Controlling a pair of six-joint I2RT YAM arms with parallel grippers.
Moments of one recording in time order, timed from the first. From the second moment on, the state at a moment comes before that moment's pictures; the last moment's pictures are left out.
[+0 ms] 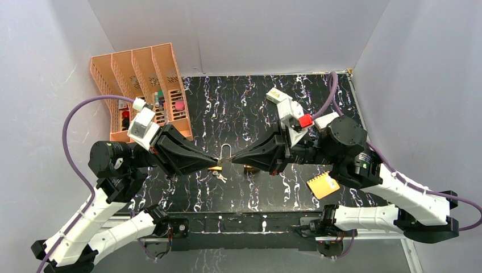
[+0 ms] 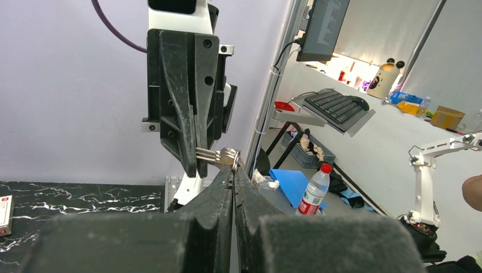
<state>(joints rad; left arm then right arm) -0.78 0.74 1.06 0.31 0.82 -0.73 1.23 0.99 1.38 -0.19 -0.39 0.18</state>
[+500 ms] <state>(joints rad) -0.78 0.71 1.06 0.23 0.77 -0.66 1.23 0.96 1.35 -0.16 -0.38 0.18</state>
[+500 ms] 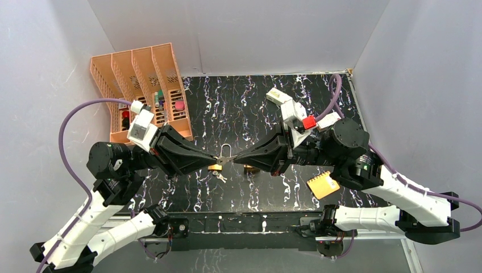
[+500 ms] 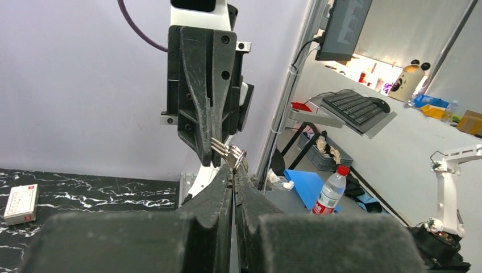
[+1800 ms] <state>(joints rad) -0.78 0.72 1.06 0.16 0.51 -0.66 1.23 1.06 1.40 -0.15 -0.30 0.21</state>
